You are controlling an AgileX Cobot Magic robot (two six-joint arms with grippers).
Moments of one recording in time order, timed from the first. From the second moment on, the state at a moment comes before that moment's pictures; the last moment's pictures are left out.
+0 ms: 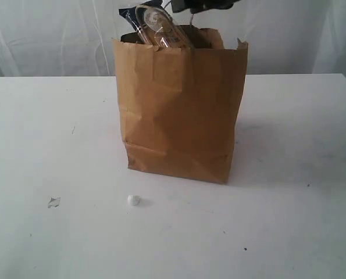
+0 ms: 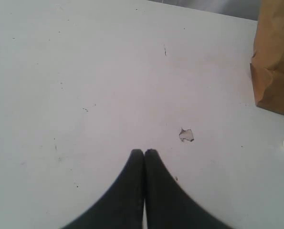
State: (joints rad) left arm 0.01 0.00 0.02 -0.34 0.42 0.13; right arm 0.48 1.69 -1.73 0.15 0.71 0.06
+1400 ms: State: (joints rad) left arm 0.01 0.00 0.02 -0.34 0.42 0.13; right arm 0.92 1.82 -1.34 0.14 0.92 0.07
